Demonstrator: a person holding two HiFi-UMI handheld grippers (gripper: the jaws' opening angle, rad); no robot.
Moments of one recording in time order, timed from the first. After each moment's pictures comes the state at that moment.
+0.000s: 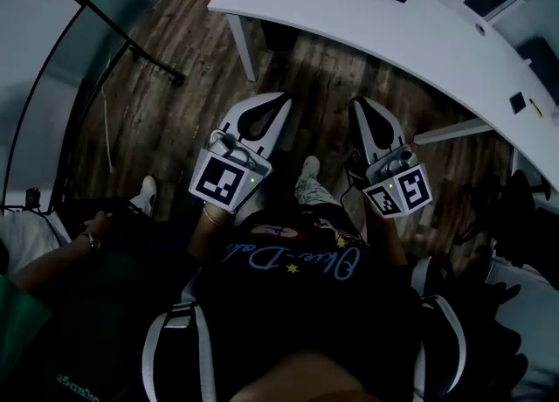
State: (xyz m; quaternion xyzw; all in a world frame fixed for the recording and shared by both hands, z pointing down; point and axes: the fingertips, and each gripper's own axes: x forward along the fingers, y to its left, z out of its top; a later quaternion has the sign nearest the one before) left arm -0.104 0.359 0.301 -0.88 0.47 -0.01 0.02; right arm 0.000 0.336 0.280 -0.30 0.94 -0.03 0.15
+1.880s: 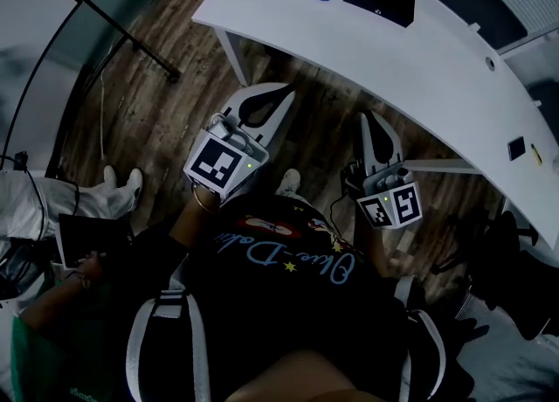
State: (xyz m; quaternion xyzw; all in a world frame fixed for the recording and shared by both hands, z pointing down) left arm -0.051 0.230 0.300 -0.87 0.48 -0.03 0.00; right arm 0.069 0.217 0.294 -0.31 0.93 -0.07 0.17
